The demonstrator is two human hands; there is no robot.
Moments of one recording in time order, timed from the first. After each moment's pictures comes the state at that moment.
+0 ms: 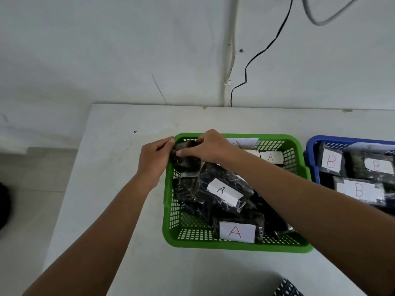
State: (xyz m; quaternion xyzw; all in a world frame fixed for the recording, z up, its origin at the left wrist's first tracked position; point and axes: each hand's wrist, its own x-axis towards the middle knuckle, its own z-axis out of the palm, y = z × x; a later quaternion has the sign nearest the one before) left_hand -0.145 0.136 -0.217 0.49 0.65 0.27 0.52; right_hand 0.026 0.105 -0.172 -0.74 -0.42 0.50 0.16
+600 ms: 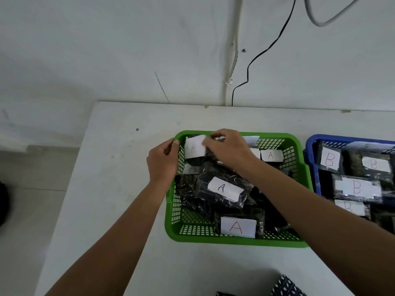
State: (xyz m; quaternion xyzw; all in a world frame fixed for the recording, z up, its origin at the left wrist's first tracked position) left_hand -0.132 0.108 -0.224 0.55 0.66 0.31 0.40; right_hand 0.042 0.071 -0.172 -0.77 -0.39 0.42 0.29
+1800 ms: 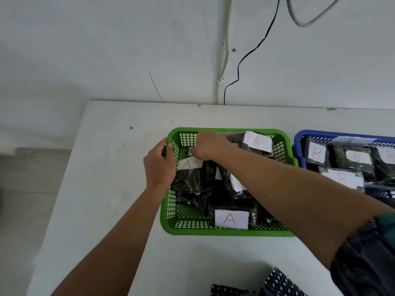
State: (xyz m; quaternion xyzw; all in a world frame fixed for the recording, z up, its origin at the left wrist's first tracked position) left_hand -0.134 0.087 -0.219 0.64 0.63 0.30 0.33; right_hand 0.020 0.108 -0.190 -0.75 -0.58 0.32 -0.06
